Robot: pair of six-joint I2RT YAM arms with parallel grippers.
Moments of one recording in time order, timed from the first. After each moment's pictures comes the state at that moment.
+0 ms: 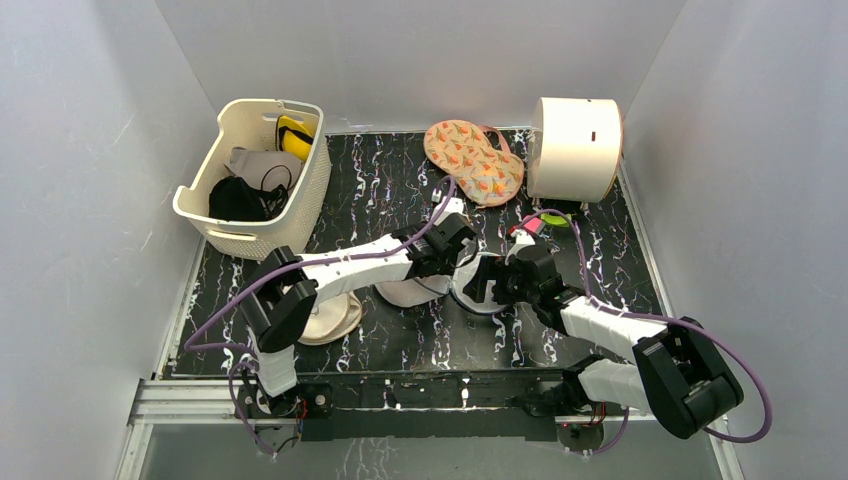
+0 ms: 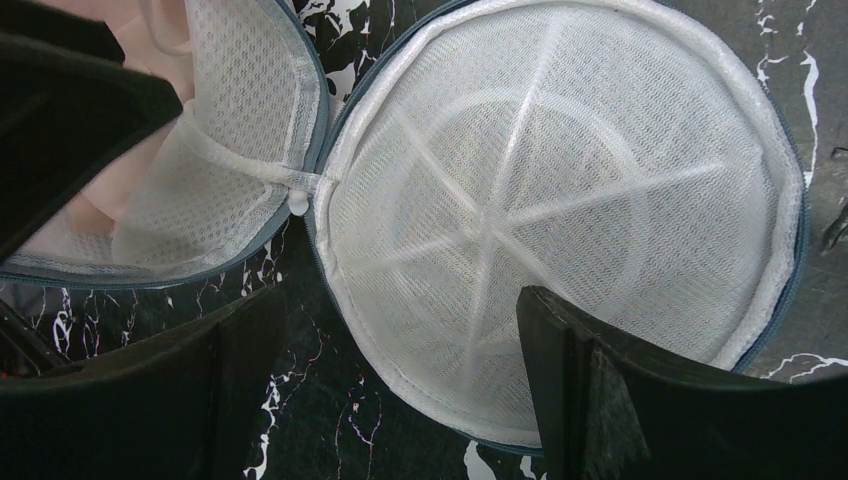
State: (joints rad) left arm -0.99 1.83 1.34 -0.54 -0.48 -0.58; right arm 0.46 1.18 0.35 0.18 -0.20 0.50
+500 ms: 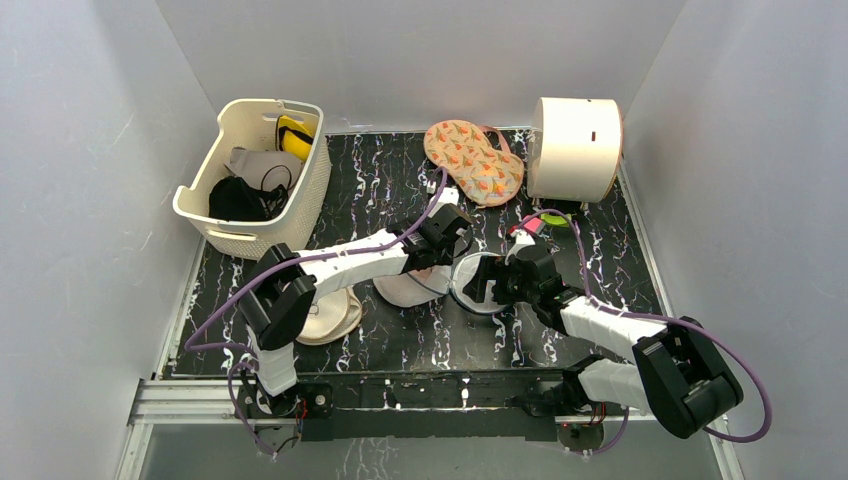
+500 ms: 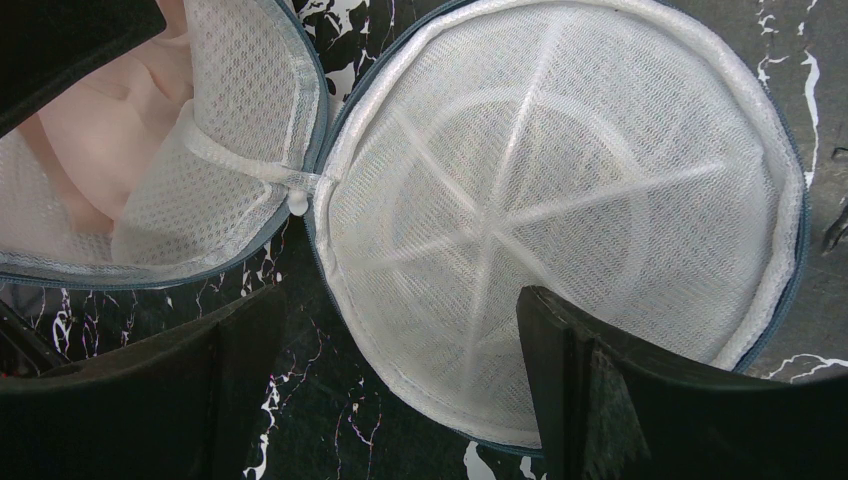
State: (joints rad) left arm -0.95 1.83 1.34 -0.47 -0.46 -0.57; right arm 0.46 1.18 0.35 0.18 -0.20 0.50
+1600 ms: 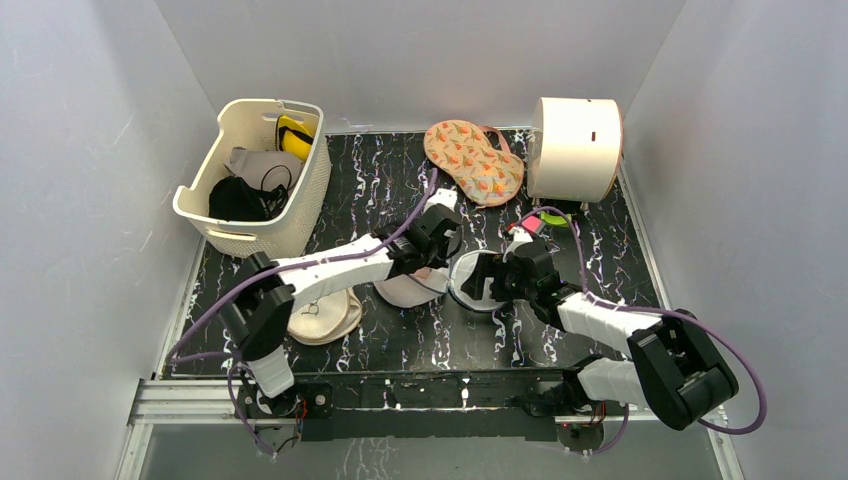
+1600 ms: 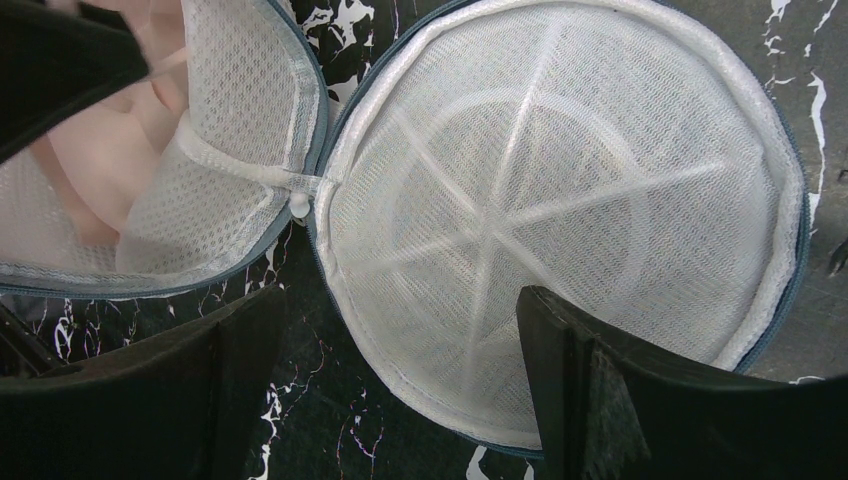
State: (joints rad) left arm -0.94 1.75 1.27 -0.41 -0.37 -0.49; right arm 0.46 1.22 0.37 0.20 -0.21 0.50
